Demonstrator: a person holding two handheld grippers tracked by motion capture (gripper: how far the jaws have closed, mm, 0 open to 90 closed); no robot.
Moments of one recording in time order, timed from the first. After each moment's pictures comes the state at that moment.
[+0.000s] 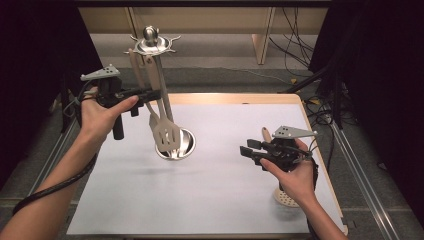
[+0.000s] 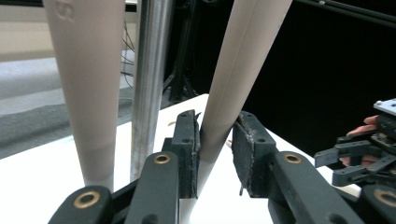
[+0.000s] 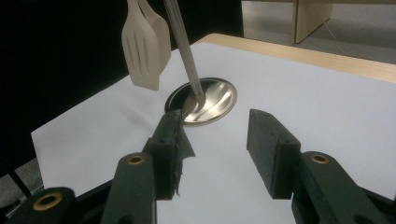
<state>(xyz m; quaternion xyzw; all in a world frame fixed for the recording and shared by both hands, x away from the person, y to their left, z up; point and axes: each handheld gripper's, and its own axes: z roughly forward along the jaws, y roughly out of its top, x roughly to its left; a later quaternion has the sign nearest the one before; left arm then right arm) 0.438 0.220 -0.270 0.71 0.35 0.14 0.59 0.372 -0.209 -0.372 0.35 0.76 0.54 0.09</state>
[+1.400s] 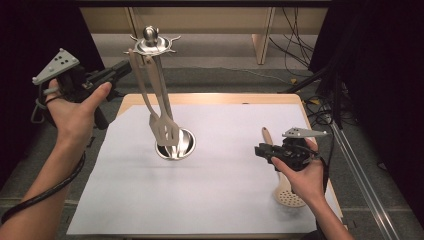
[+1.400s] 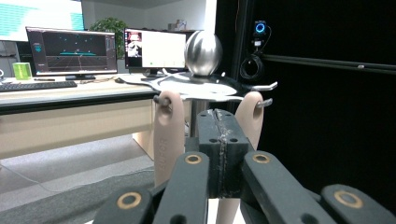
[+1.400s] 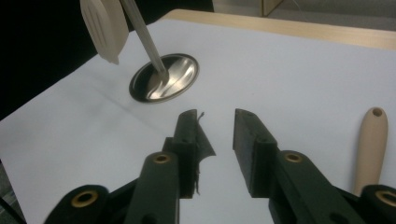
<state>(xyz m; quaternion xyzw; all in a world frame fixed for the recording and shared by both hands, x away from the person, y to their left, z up) 0.400 0.241 -0.217 0.61 0.33 0.30 0.65 0.372 -0.235 -0.377 0.43 0.76 0.48 0.09</state>
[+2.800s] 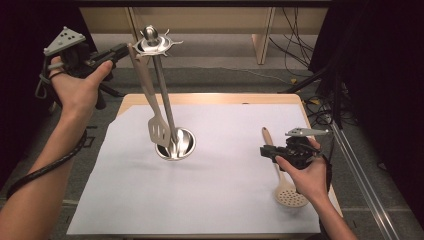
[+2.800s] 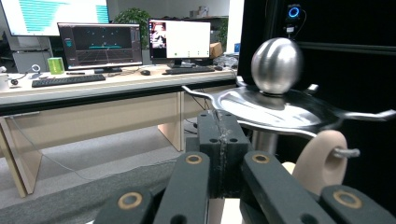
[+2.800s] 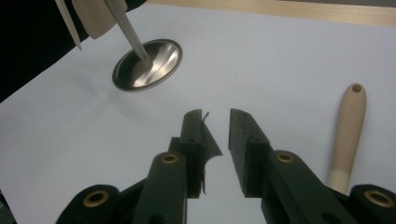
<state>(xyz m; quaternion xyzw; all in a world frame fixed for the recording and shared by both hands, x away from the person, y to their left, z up) 0.449 0.249 -0.203 0.62 0.37 0.33 0.61 0.379 -0.248 -0.381 0.45 0.76 0.45 0.10</state>
